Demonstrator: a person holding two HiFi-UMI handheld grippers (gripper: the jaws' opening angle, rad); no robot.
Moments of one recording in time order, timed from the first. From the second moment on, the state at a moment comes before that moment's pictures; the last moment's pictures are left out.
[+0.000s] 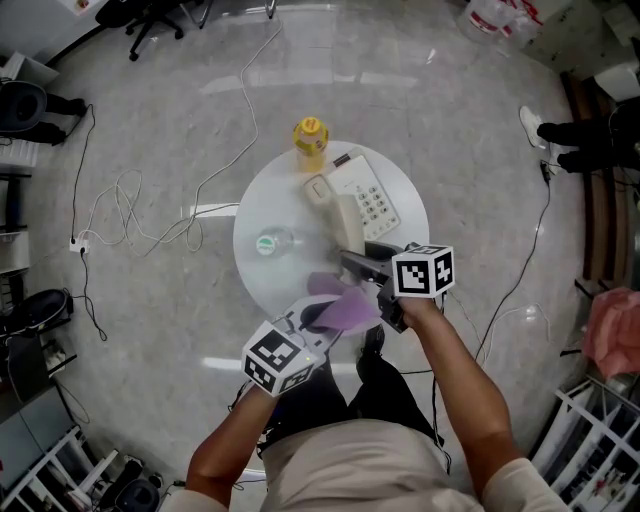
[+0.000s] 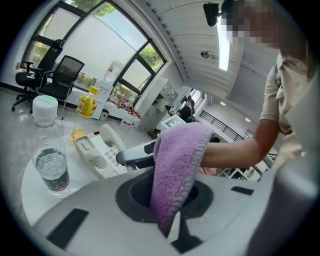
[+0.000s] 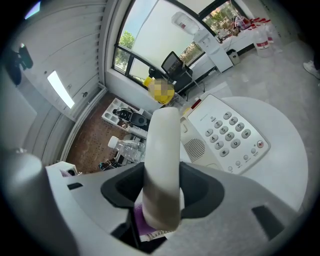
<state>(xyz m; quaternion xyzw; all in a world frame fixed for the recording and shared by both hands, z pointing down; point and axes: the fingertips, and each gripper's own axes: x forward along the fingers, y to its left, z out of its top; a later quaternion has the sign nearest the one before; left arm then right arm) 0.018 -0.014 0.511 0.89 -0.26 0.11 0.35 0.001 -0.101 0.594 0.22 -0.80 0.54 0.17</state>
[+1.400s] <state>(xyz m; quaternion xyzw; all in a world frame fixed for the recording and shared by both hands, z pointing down) 0.019 -0.025 0.509 0.89 -0.27 0.10 0.36 0.005 -0.095 0.585 0.21 -0.78 0.57 0.14</state>
